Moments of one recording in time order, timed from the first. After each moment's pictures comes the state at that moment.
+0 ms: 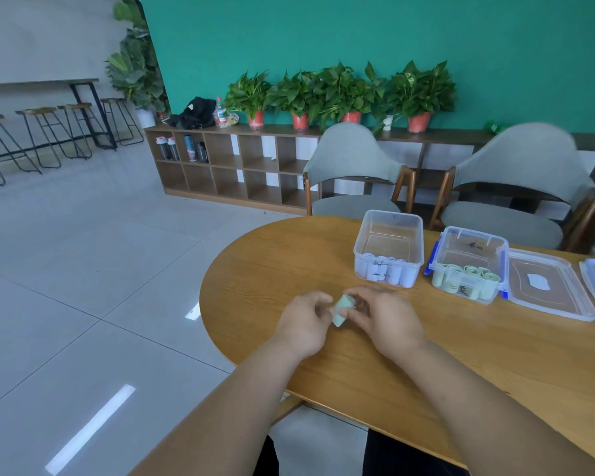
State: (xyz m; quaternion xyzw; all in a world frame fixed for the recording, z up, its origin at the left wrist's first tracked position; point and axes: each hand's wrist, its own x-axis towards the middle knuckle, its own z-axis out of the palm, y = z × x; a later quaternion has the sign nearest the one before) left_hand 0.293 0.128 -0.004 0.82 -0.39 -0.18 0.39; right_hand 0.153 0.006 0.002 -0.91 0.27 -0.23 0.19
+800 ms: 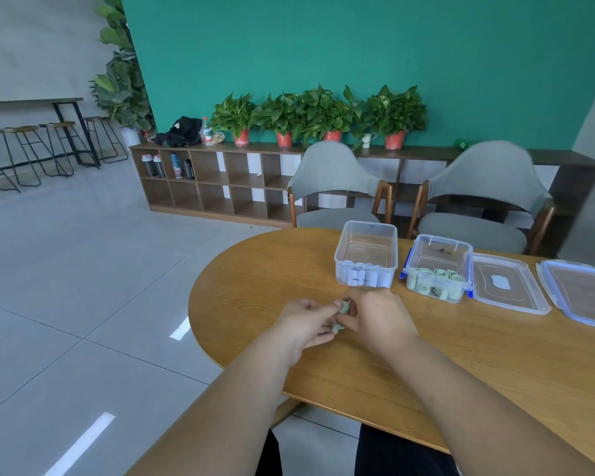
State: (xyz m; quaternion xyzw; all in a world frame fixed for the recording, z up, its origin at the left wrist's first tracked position) left_hand 0.258 0.121 0.022 0.66 -0.19 -0.43 0.58; right_hand 0.124 0.021 0.036 -0.93 0.29 -0.21 0.07
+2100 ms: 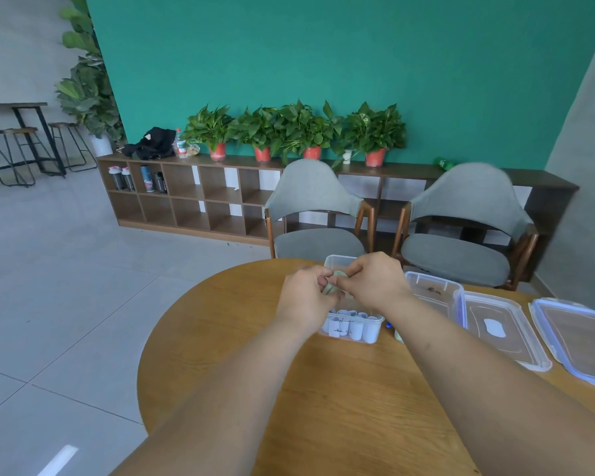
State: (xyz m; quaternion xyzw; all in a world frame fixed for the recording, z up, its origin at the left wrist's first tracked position) left_hand 0.307 -0.015 0.089 0.76 -0.47 -0.05 0.45; right_hand 0.192 -0.122 0.122 -0.86 0.43 -0.23 0.17
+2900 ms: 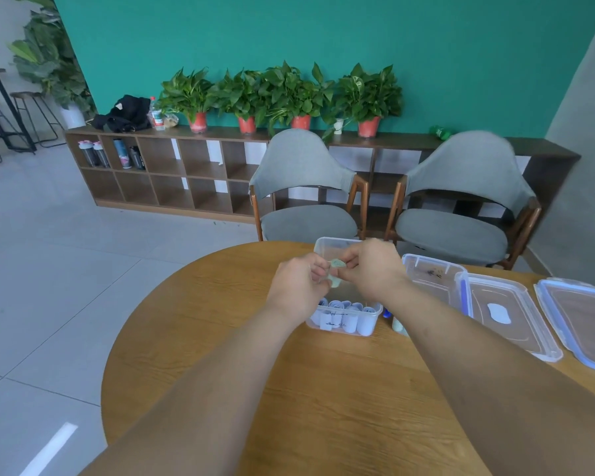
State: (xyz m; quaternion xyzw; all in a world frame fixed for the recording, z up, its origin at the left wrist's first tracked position) left_hand 0.339 -0.060 0.056 0.75 -0.50 -0.09 0.43; right_hand 0.209 -0.170 0.094 -0.88 0.41 -0.18 0.15
